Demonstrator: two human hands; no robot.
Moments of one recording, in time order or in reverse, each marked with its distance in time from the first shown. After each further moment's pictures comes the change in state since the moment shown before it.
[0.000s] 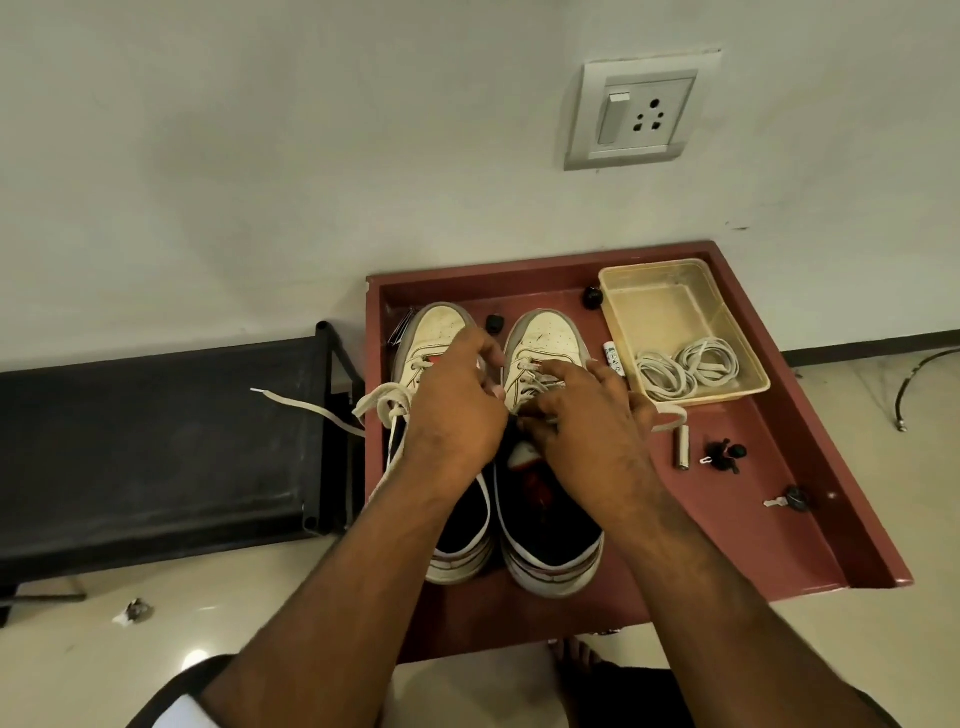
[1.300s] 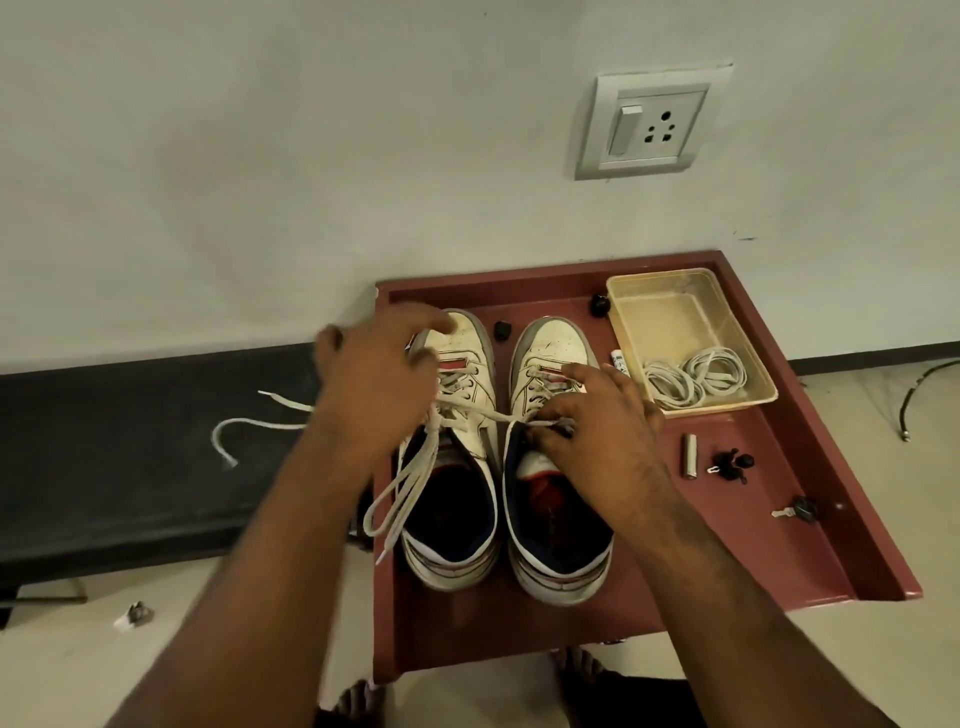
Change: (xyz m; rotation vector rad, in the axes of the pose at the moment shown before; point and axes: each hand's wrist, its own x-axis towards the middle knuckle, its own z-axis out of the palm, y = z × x) left_hand 0.014 -0.003 -0.073 0.254 0.092 0.111; right_hand 0.004 0.005 0.002 0.078 0.048 0.012
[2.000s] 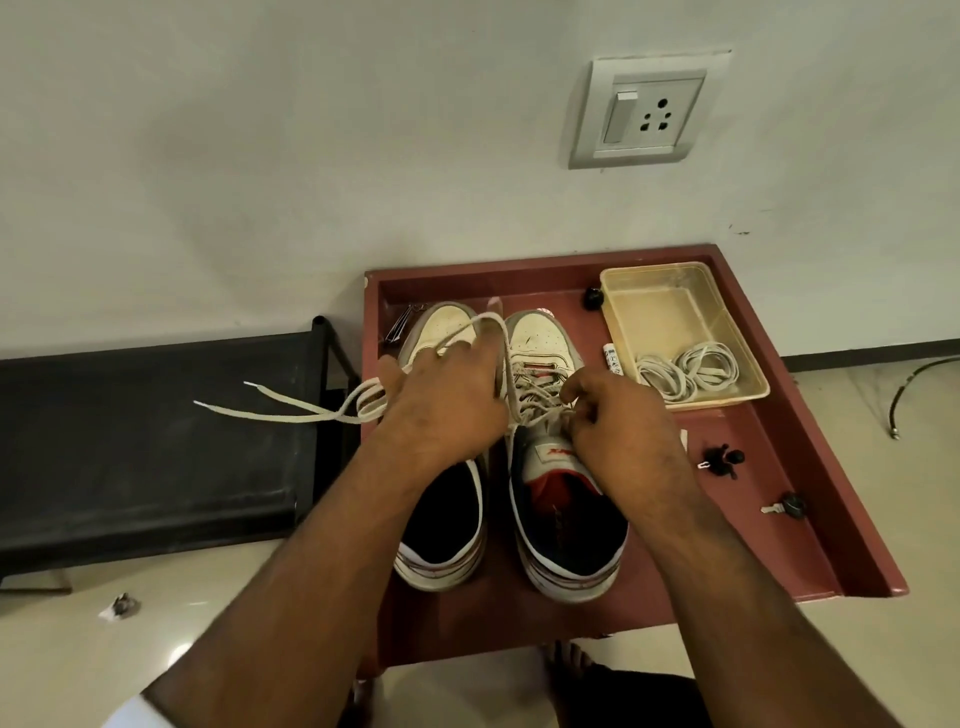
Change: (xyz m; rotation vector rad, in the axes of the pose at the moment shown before) left_hand -0.003 0.027 0.044 0.379 -0.419 0.051; right_hand 0.001 0.014 -0.010 0.108 0.071 0.054
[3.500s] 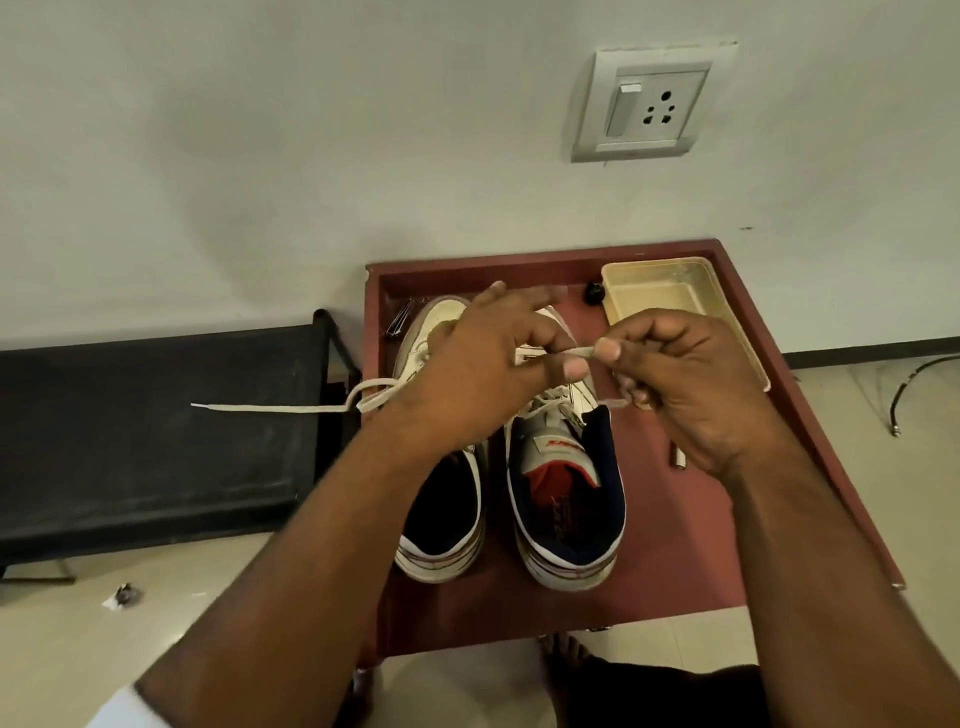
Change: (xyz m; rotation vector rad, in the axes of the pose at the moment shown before) left_hand -0.002 0.011 -0.015 -0.447 0.054 0.380; right_hand 0.011 0.015 -0.051 0.972 -0.133 -0.195
